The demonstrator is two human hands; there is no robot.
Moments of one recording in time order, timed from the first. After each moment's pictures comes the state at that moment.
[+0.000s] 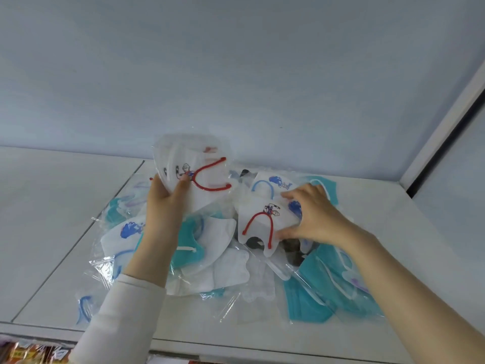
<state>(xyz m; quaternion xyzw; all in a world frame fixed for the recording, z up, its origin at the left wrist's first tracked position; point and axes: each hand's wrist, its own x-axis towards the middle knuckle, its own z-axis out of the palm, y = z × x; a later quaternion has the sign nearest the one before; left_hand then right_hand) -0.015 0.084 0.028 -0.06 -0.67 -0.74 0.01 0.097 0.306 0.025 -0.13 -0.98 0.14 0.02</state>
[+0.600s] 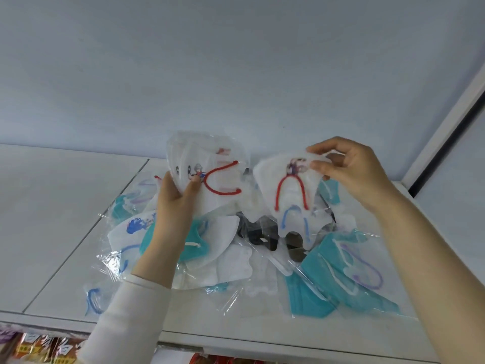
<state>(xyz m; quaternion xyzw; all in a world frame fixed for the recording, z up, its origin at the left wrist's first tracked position) -0.005 0.083 0.025 -0.09 -0.67 -0.73 0.01 0.105 0.323 0.090 -0.04 -0.84 0.48 0.26</state>
